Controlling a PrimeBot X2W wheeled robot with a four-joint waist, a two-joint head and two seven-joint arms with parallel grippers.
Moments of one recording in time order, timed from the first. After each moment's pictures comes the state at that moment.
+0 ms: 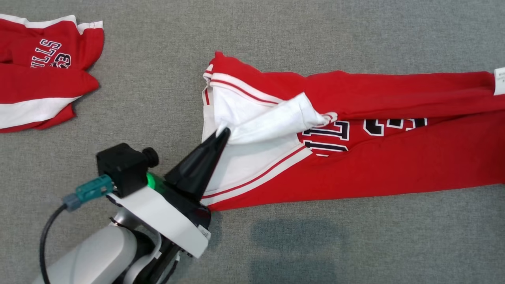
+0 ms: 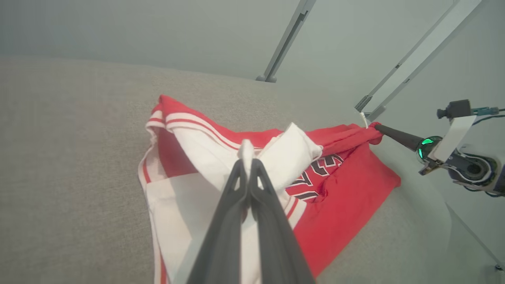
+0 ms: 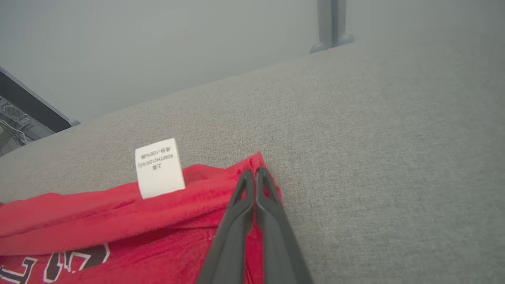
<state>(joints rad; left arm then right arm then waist) -0.47 0.56 -0.78 -0.31 -0.95 0.23 -0.05 -0.46 -0.89 0.50 0.32 1.30 0.13 -0.25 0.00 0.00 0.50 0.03</state>
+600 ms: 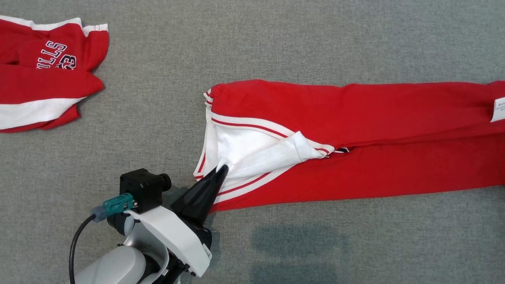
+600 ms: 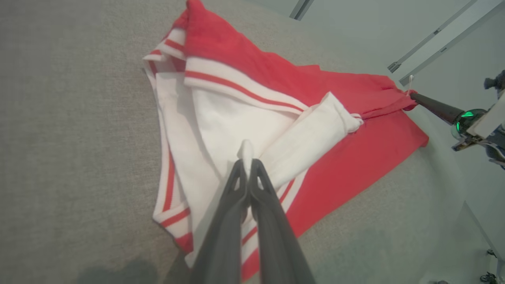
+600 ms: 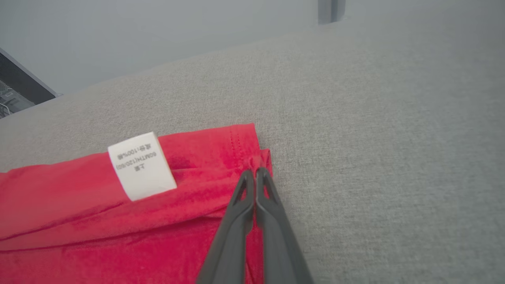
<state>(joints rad) -0.39 0.54 -0.84 -0.20 -0.98 0.25 -0.03 -0.37 -0.88 0.48 0.34 1.22 0.13 -0.25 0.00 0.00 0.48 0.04</state>
